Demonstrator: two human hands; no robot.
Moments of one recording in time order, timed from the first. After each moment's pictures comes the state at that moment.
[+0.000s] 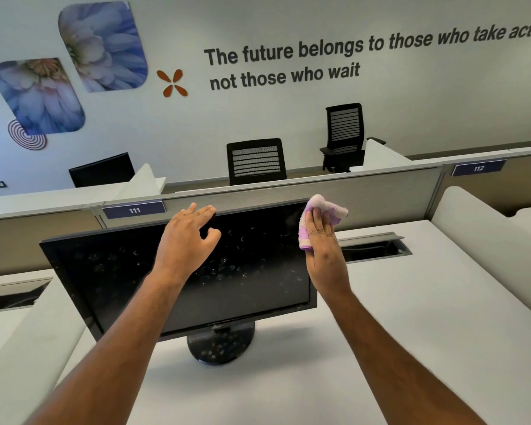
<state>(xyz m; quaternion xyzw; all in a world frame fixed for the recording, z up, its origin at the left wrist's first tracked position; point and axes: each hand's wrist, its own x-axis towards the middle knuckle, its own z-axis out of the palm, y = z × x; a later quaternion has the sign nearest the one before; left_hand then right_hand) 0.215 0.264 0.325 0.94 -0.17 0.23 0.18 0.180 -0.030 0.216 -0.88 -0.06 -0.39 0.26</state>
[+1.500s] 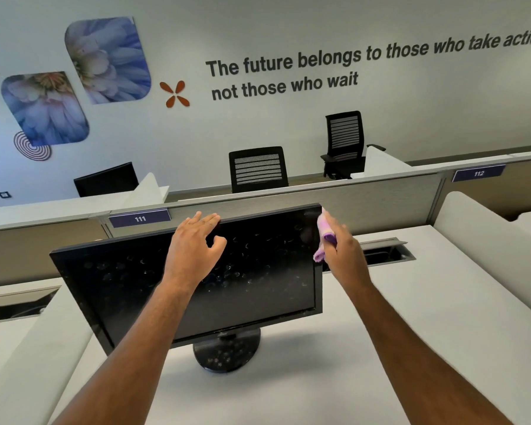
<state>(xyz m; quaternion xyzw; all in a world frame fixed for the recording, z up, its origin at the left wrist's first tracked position) 0.216 0.267 0.319 0.93 -0.18 0.24 0.20 0.169 -0.050 0.252 -0.86 0.04 -0.30 0.41</state>
